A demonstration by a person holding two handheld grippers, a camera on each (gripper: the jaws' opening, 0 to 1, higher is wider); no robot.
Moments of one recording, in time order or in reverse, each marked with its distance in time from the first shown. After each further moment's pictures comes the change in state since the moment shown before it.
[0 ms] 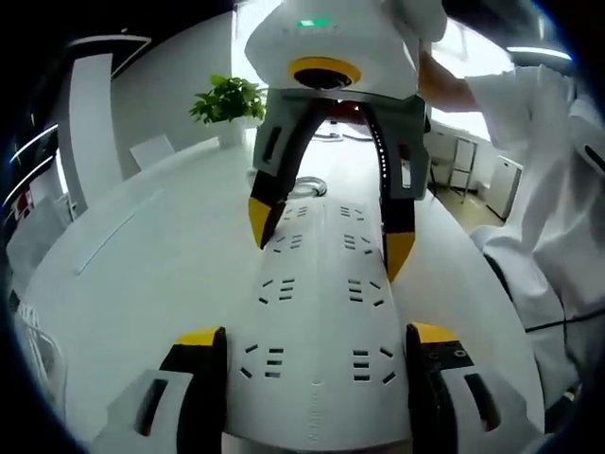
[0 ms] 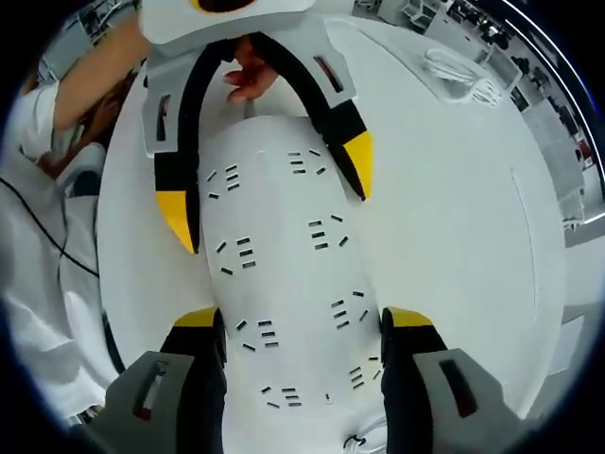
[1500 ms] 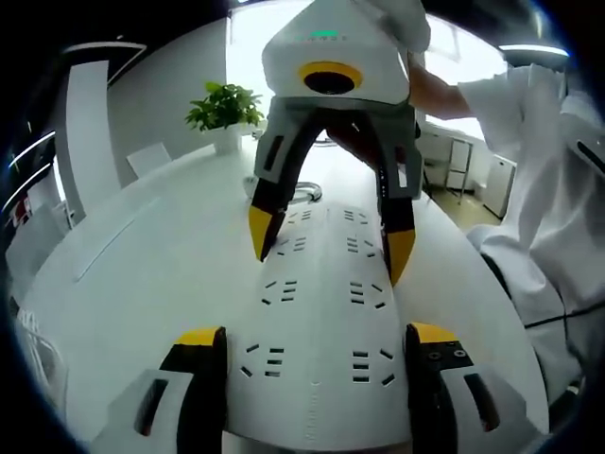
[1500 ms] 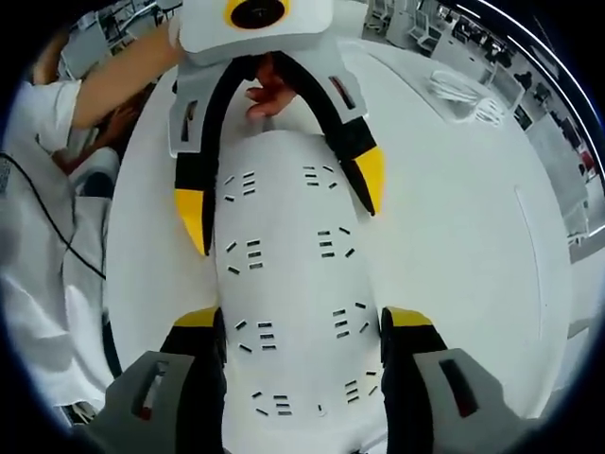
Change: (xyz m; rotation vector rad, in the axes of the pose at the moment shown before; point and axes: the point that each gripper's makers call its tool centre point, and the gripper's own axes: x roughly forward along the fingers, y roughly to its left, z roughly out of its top) left arm 0.001 0.005 0.002 0.019 -0.022 -0.009; right arm 0.000 0.004 0.004 -0.047 -0.126 0.028
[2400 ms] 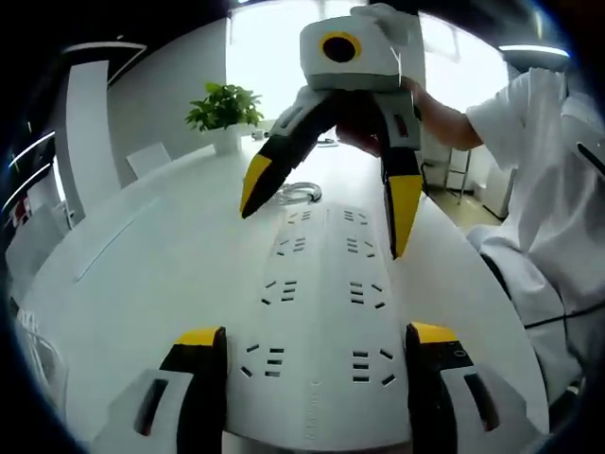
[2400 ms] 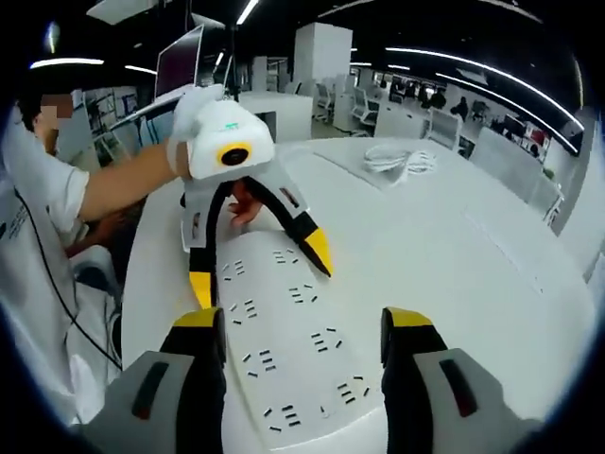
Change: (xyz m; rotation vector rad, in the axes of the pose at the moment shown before) left arm -0.001 0.003 -0.001 0.001 -0.003 -0.001; right arm -0.055 -0.024 0.032 0.234 -0.567 -0.155
